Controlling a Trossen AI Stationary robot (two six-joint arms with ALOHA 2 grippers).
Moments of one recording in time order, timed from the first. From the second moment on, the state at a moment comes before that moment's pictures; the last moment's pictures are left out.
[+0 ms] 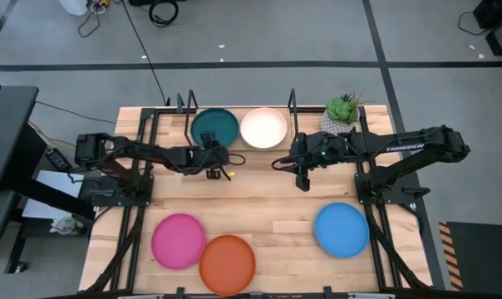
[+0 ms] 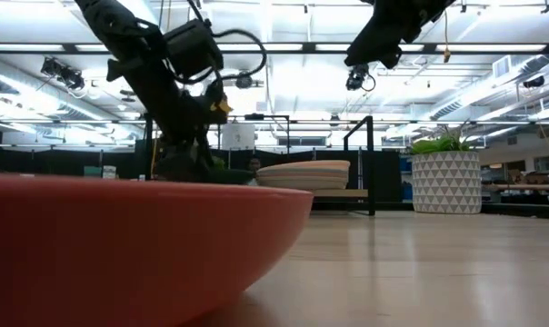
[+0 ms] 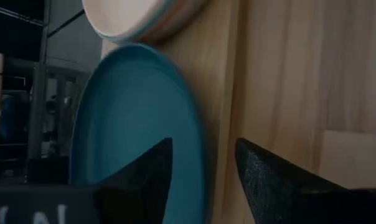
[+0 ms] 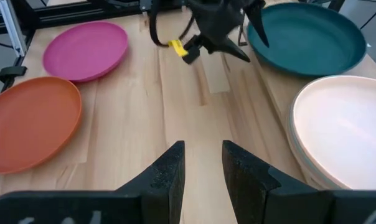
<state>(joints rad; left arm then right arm) 0.13 1.54 0.75 -0.12 -0.66 0.39 0.00 1.18 0.97 -0.41 0.06 0.13</state>
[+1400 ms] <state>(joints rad) 0.11 1.36 0.75 -0.09 0.12 0.34 0.37 1.64 0.90 -0.99 -0.07 0.08</state>
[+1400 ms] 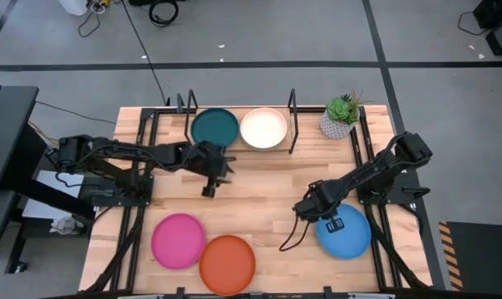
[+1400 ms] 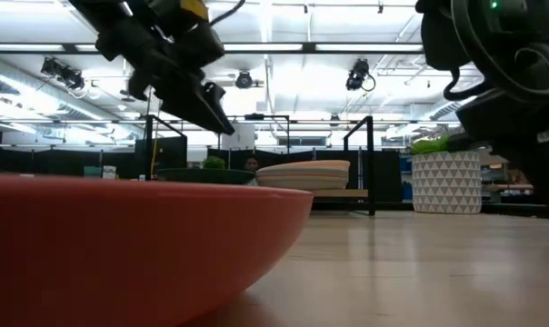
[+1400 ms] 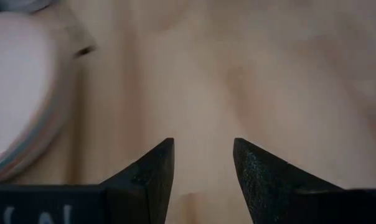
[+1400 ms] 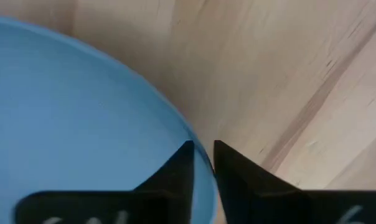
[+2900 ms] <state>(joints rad) -0.17 1.81 0.76 0.84 -0.16 1.38 -0.17 1.55 0.98 -0.73 -0.44 0.17</state>
